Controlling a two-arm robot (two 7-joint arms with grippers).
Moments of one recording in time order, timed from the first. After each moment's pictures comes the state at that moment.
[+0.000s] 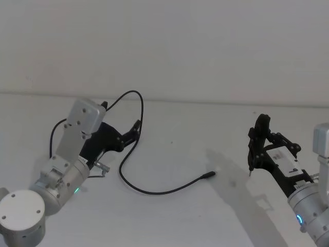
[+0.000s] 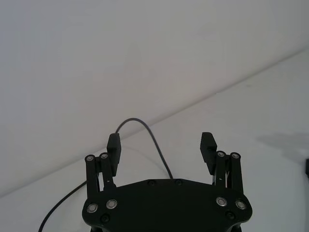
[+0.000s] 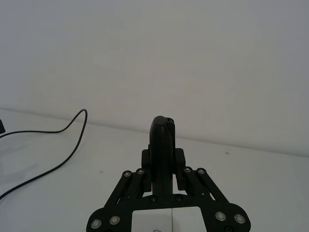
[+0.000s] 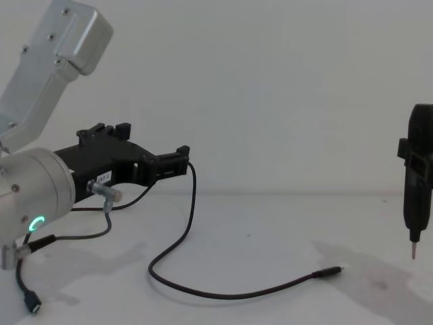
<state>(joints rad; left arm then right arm) -0.24 0.39 0.46 -1.64 -0.20 0.02 -0.03 -0.01 0.34 -0.23 -1.77 0.29 0.03 0.07</state>
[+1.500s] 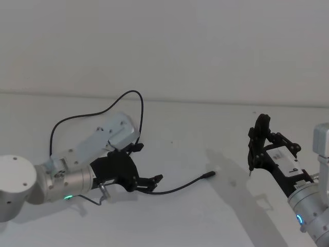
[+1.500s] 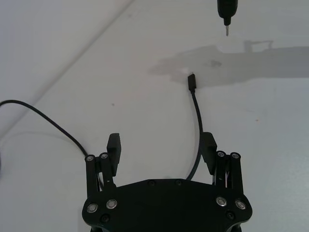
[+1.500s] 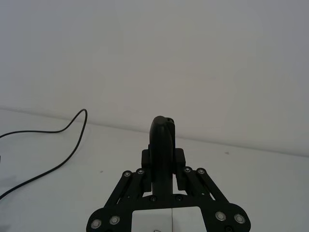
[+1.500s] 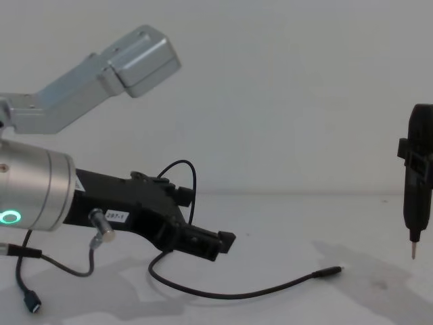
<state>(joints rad) -0.39 0.57 0.58 -1.71 -0.23 0.35 -0.53 -0.01 0.34 -0.23 -1.77 0.29 0.03 0.07</state>
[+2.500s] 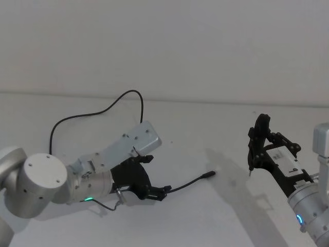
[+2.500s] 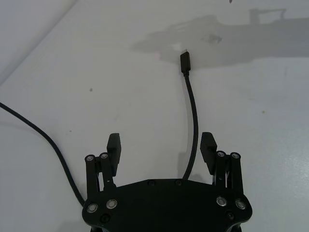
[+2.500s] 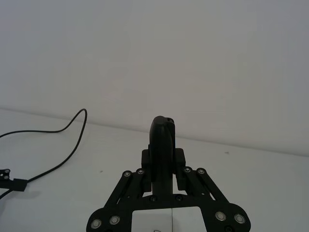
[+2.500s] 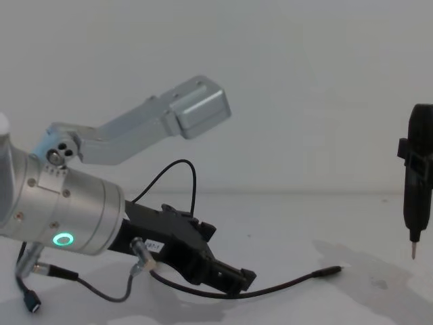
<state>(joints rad) -0.47 0.49 0.66 -1.61 -0.15 0.46 -0.54 -0.01 0.34 -0.23 -1.77 0.29 0.03 0.07</state>
